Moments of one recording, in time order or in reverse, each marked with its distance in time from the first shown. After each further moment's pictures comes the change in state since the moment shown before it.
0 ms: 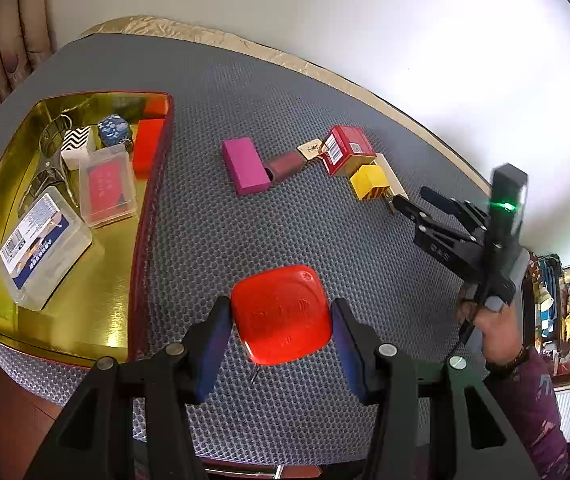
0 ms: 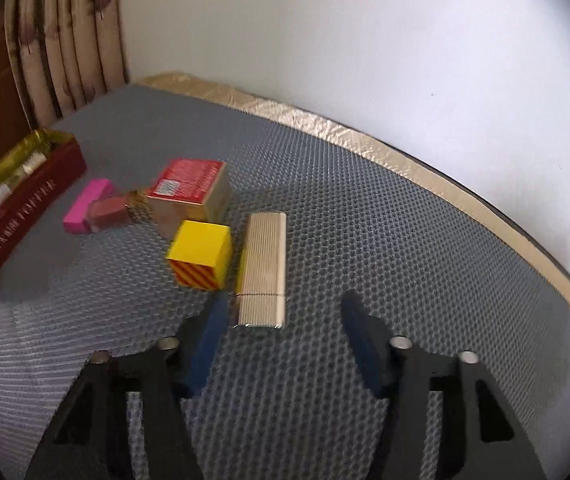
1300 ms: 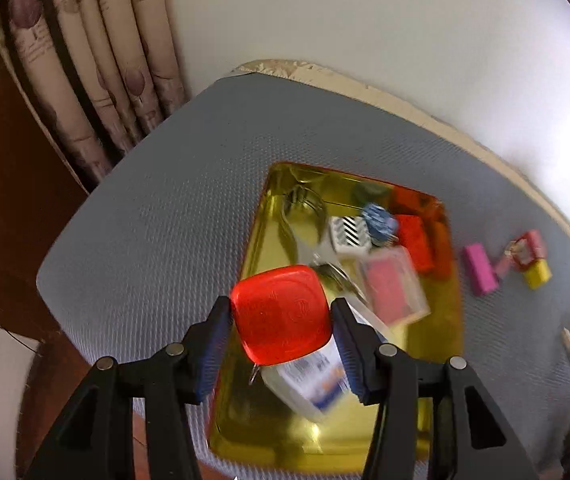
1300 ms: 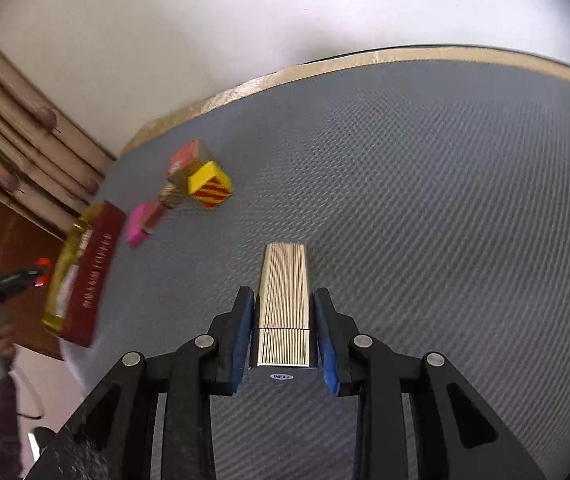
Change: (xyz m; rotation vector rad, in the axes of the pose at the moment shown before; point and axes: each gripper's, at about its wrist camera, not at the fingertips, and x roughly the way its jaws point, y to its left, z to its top) left arm -0.067 0.180 0.054 -0.080 -0.143 0.380; right arm -0.077 -0.046 -0.100 0.592 0.056 0.253
